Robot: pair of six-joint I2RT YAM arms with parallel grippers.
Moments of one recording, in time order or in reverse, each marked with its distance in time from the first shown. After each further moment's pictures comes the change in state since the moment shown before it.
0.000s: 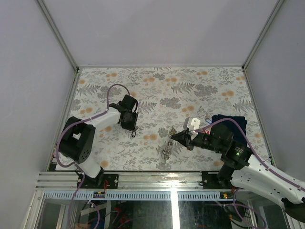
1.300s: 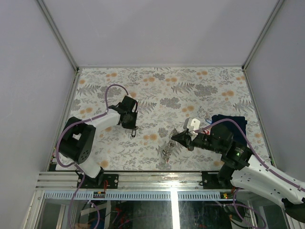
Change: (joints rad) left arm 0.000 -0.010 -0.047 0.114 -0.015 -0.066; right arm 0.000 -0.008 -0.006 -0.016 0.001 -0.006
